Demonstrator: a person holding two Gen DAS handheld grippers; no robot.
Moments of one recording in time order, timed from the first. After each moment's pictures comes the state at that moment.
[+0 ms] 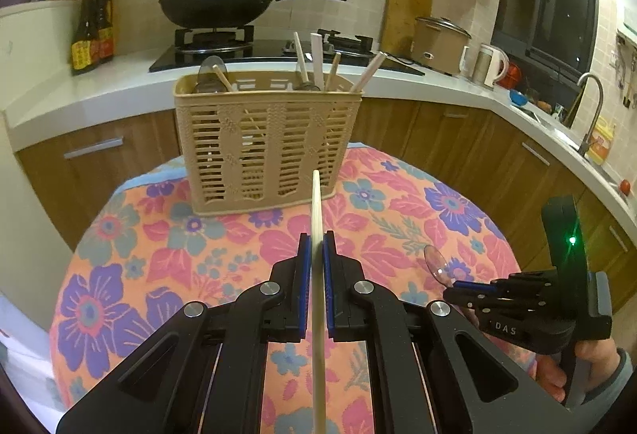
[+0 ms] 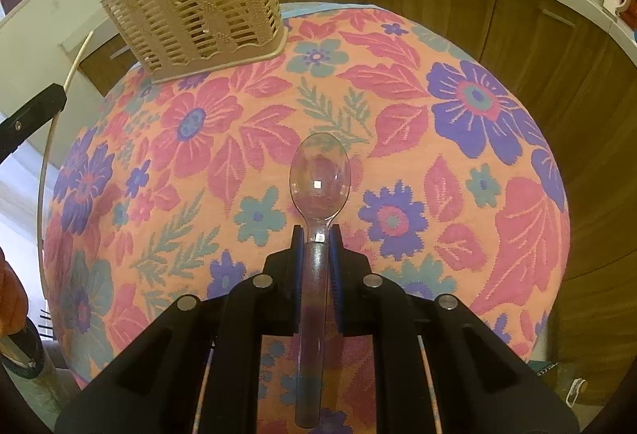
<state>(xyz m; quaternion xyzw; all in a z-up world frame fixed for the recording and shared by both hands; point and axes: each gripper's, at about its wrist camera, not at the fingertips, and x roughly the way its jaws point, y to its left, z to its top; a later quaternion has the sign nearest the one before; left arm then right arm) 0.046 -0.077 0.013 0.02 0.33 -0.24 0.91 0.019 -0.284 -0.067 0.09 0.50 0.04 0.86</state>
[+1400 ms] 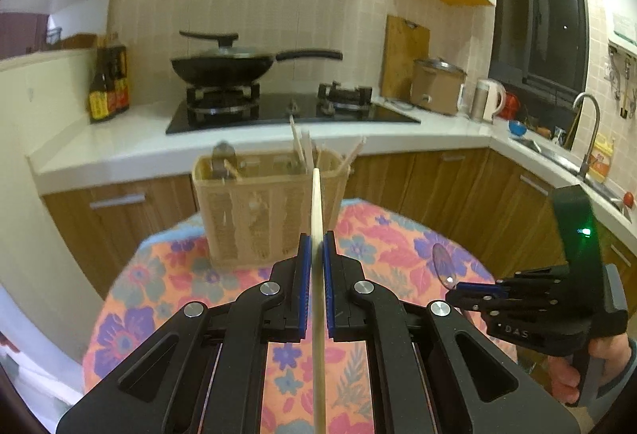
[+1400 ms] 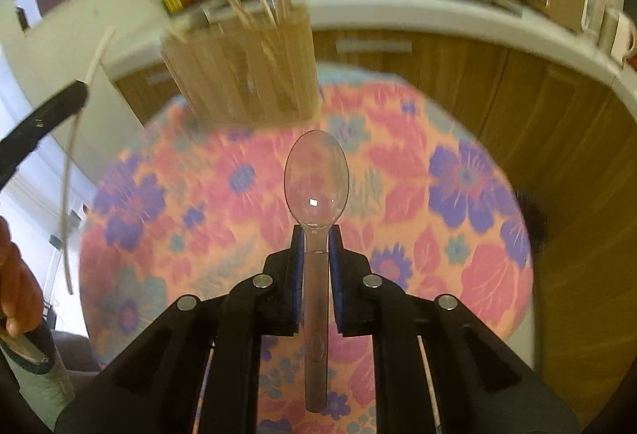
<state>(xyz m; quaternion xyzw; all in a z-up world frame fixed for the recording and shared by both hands) 0.019 -0.073 0.080 0.02 0.25 -0.23 0.94 0.003 -0.283 0.020 0.06 0.43 0.08 0.90</state>
